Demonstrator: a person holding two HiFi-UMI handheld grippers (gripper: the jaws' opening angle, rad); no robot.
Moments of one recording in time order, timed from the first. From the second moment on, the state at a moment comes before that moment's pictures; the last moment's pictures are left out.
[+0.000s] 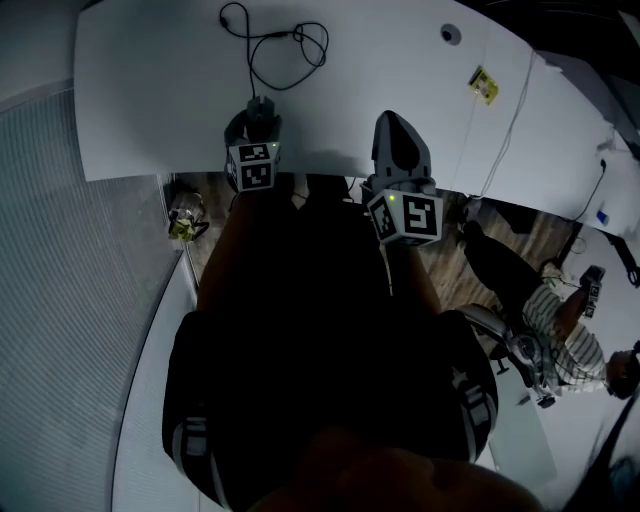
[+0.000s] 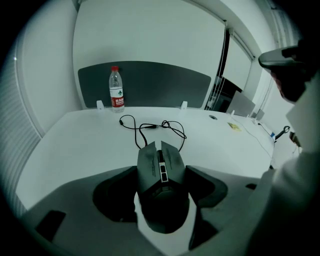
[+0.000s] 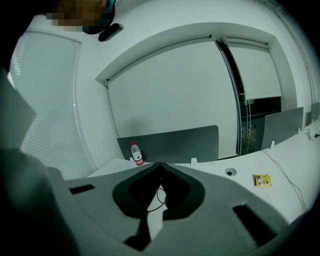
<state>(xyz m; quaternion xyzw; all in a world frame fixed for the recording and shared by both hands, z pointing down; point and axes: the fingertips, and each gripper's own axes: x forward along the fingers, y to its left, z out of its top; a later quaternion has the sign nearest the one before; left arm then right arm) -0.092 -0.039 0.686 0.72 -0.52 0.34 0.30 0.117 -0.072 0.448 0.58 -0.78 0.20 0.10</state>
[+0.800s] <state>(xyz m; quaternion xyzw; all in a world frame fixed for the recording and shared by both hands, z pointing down) -0.100 -0.045 0.613 0.74 -0.55 0.28 0.27 0.124 -0.043 0.429 0.59 -0.78 0.18 0.09</state>
